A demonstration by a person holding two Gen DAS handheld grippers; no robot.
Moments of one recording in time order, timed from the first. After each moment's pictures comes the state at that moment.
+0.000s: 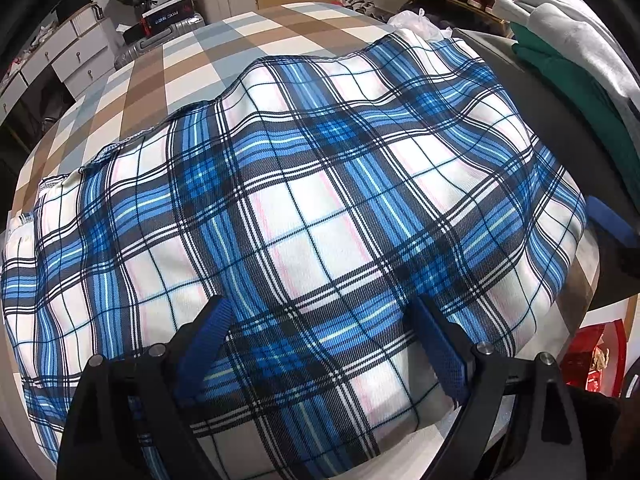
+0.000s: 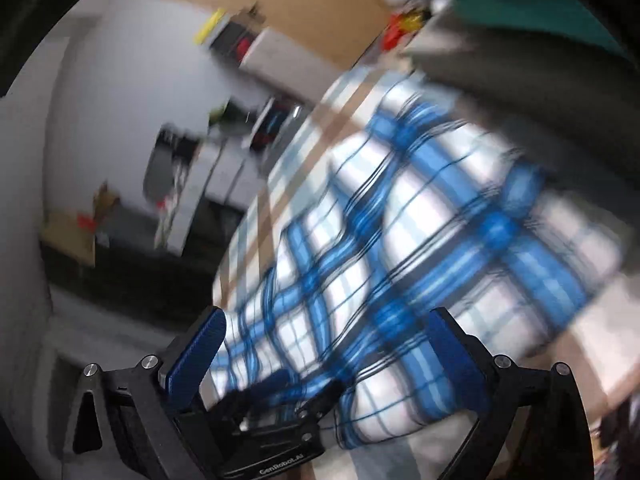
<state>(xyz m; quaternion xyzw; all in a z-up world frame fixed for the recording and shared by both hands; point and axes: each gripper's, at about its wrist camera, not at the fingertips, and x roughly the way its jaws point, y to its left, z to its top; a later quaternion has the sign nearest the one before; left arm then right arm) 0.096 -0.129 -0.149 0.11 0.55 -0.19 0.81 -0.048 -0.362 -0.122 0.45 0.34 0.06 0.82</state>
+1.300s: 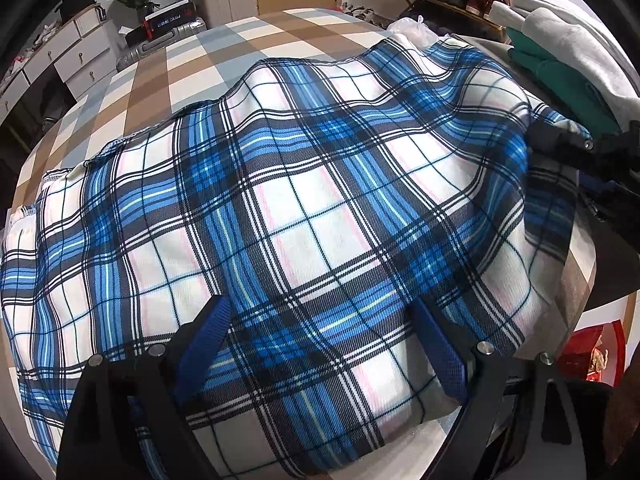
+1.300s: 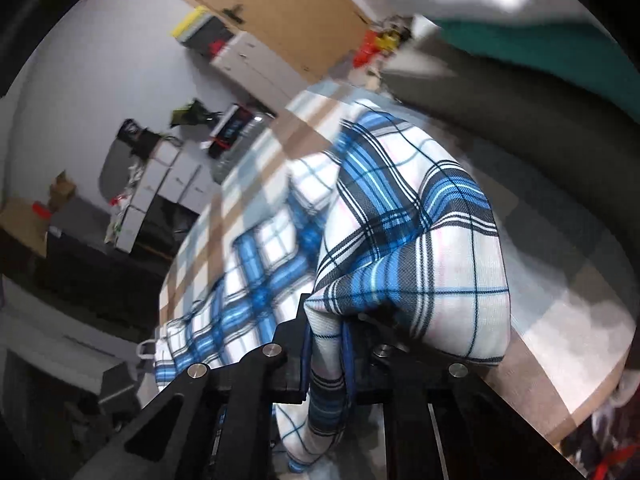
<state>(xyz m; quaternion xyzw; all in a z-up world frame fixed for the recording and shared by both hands) 0.087 -0.124 -0.147 0.10 0.53 -0.19 0.82 -0.014 -0.334 -0.115 0.36 0.39 0.04 0.85</state>
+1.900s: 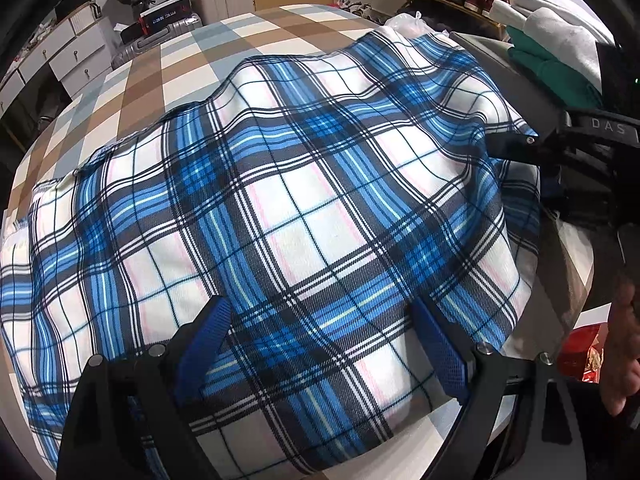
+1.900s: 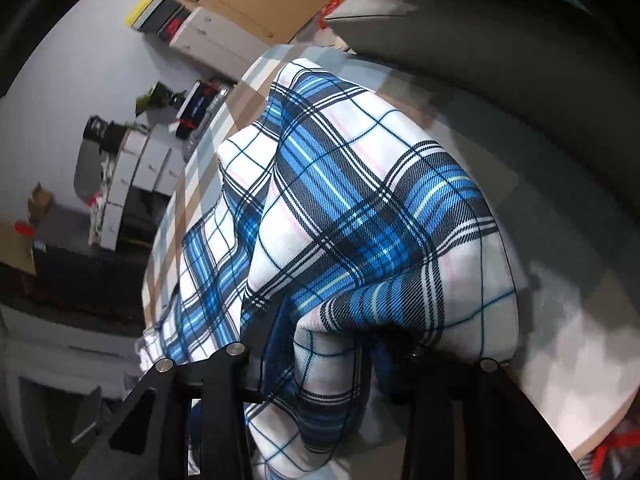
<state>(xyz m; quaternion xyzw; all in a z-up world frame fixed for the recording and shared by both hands) 0.096 -0.126 -0.146 0.10 0.54 -0.19 0.81 0.029 -0.367 -0.157 0.40 0.46 0.01 0.79</state>
